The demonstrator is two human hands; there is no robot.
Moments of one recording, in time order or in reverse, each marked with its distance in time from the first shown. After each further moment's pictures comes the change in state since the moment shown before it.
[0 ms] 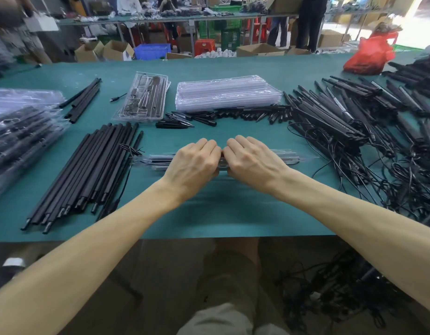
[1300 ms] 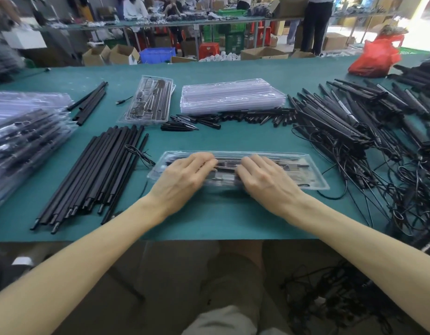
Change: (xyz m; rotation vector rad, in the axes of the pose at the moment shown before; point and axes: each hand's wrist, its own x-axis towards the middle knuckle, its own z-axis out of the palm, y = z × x) left_hand -0.047 -0.023 0.023 -0.052 -0.025 0.042; right_hand -0.041 -0.015 0.000 0.128 -0.117 0.116
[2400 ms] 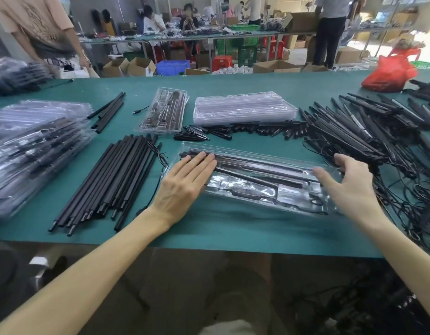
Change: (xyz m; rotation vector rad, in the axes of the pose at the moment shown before) left_hand -0.012 -0.006 0.001 0.058 0.232 -0.101; right_hand -0.055 0.068 -0.041 0.710 -0.010 1.132
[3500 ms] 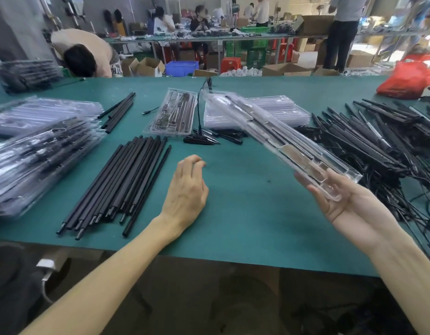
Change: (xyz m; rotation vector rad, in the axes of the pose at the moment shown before) left_hand 0.001 -0.002 0.008 -0.216 -0.166 -0.486; right_hand -0.012 -0.035 0.011 1.517 -0.529 0.452
